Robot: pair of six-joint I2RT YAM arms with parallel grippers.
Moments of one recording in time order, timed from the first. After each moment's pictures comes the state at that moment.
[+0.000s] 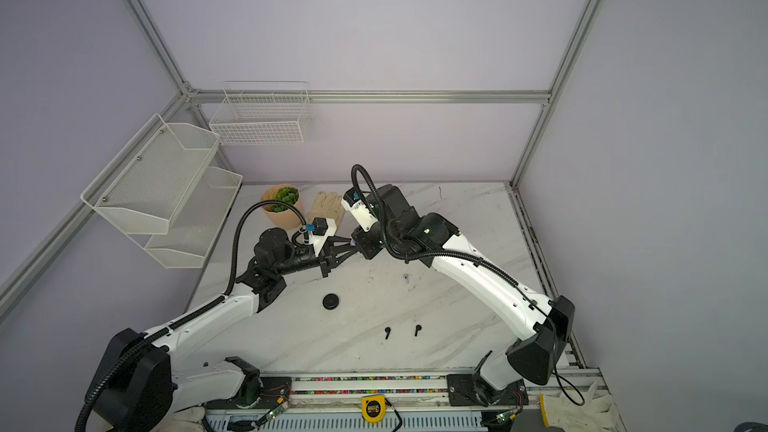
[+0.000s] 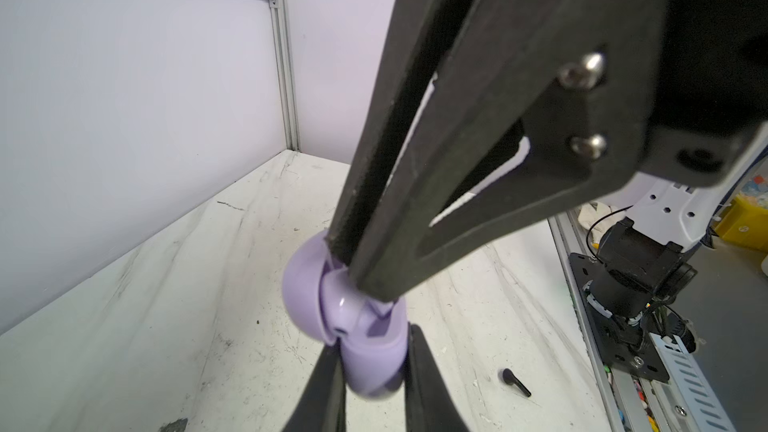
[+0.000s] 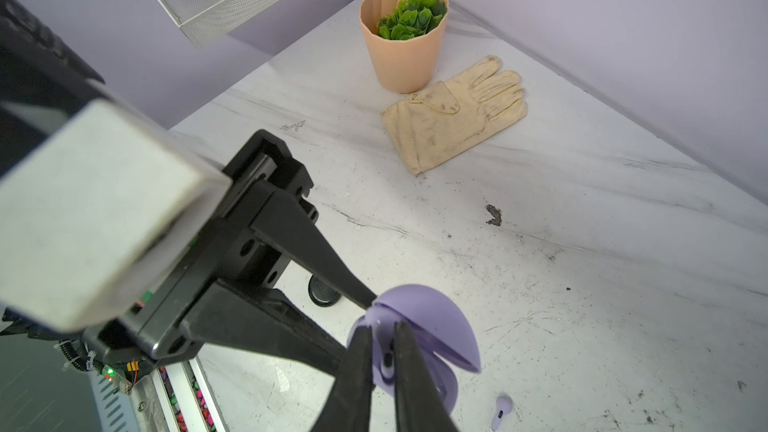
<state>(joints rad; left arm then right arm) -0.45 1.23 0.70 0.45 0.74 0.02 0.84 1.51 1.61 -0.77 -0.11 0.04</state>
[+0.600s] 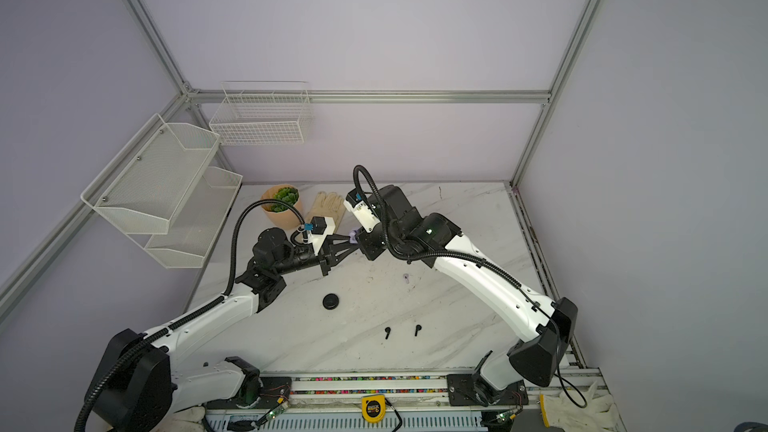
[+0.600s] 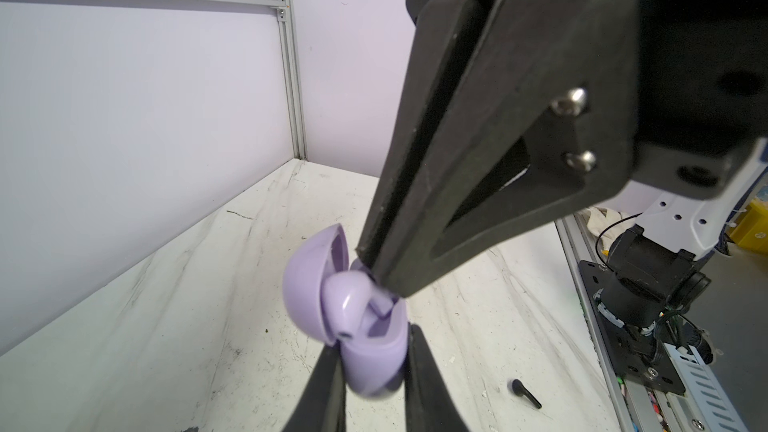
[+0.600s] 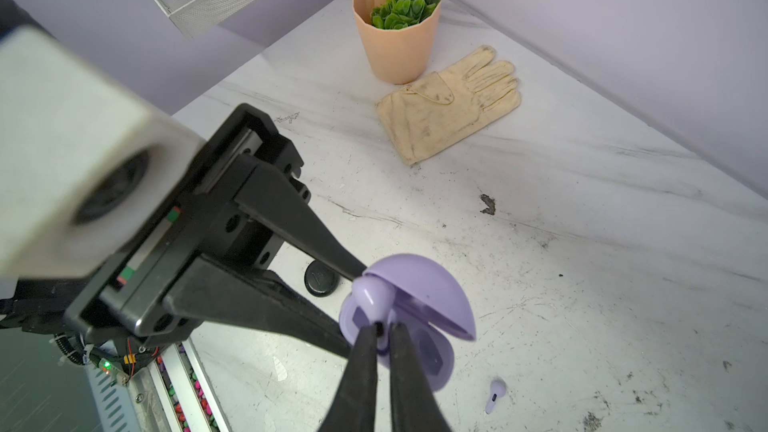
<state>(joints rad) -0.45 1.23 0.70 0.48 0.73 0.02 0.84 1.49 1.61 -0.80 -0.10 0.05</state>
